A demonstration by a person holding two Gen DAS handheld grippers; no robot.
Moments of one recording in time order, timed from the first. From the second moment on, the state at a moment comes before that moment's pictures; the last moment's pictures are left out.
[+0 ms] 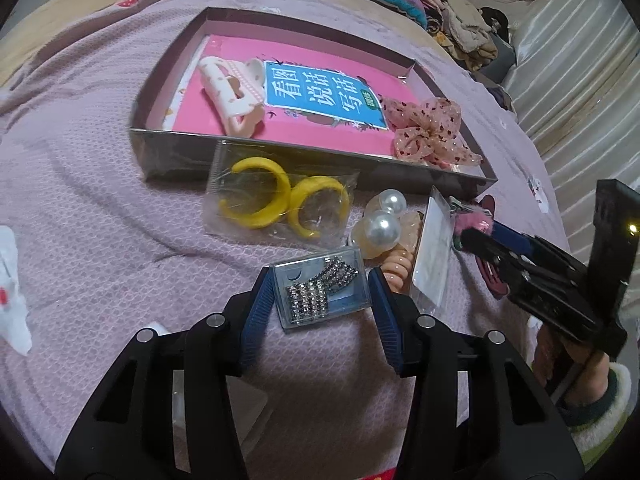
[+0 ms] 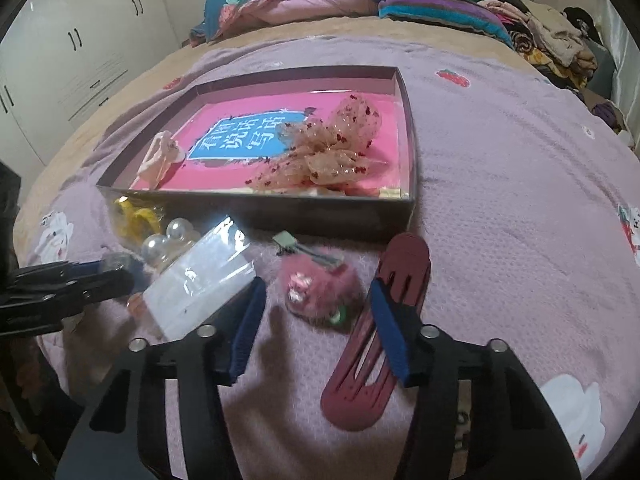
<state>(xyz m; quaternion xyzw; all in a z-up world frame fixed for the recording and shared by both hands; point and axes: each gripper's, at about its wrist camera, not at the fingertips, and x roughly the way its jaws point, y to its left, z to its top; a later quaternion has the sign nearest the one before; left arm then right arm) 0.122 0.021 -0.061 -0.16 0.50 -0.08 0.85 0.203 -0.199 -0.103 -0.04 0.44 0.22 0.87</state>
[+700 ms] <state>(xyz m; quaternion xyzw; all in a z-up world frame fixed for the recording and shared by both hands) 0.111 0.026 -0.022 -0.15 0.47 -0.07 0.87 0.165 -0.229 -0.067 0.01 0.42 0.25 0.87</state>
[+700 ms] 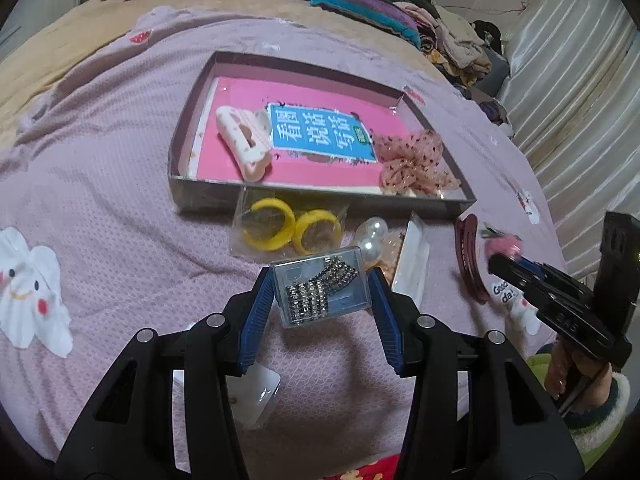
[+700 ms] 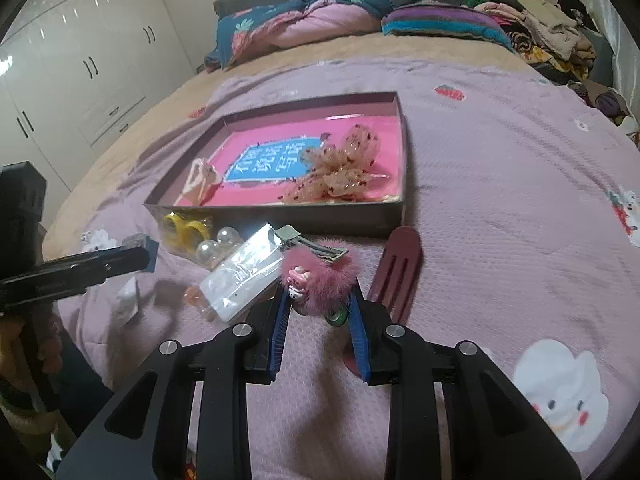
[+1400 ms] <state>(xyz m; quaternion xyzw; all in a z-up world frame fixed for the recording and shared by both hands) 0.151 0.007 0.026 -0.13 0.43 -0.10 0.89 0.164 -0.266 -0.009 0.04 0.36 0.22 0.91</state>
